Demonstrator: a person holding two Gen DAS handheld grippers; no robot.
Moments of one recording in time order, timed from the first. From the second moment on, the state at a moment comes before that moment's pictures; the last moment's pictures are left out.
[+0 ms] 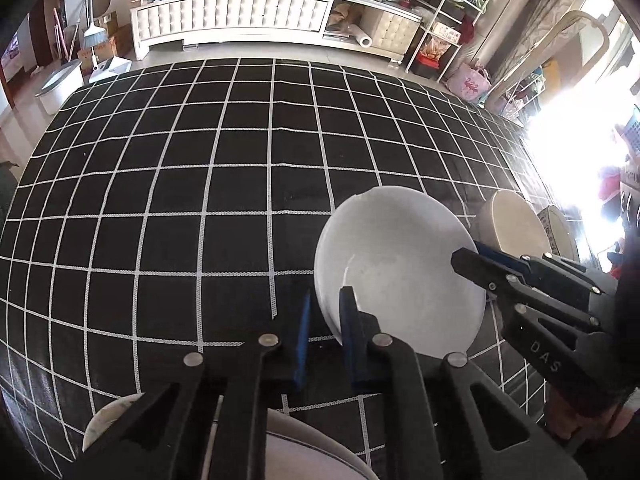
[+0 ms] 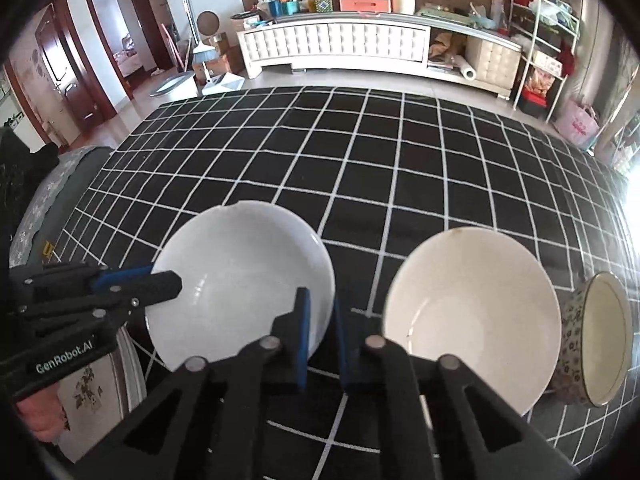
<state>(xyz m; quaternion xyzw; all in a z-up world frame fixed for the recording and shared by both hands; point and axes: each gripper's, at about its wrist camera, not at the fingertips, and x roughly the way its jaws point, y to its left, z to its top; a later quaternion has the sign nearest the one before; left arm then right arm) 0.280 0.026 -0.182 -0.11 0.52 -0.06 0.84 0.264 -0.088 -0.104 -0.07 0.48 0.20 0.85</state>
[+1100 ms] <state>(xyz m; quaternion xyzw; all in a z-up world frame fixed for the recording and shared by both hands) 0.196 -0.003 -0.125 -0.11 0.51 -0.07 0.85 0.177 -0.119 -0.043 -0.02 0.48 0.15 0.87</state>
